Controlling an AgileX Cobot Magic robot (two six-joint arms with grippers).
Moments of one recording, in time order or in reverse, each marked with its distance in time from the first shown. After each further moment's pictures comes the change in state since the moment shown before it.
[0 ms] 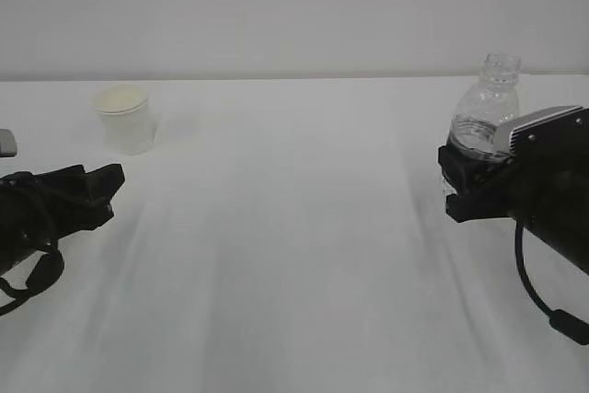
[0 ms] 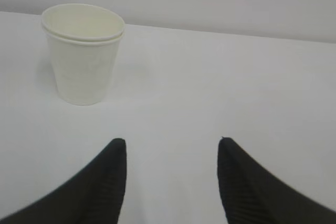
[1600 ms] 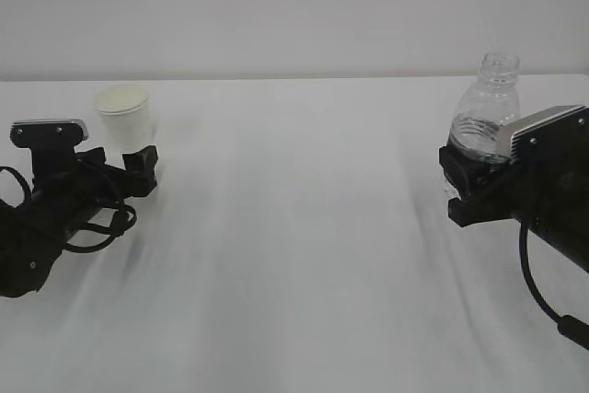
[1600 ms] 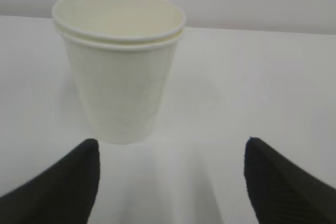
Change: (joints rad) left arm 0.021 0.391 -0.404 -0.158 -0.001 0.132; right arm 0.000 -0.025 0.019 -0.014 0.002 -0.042
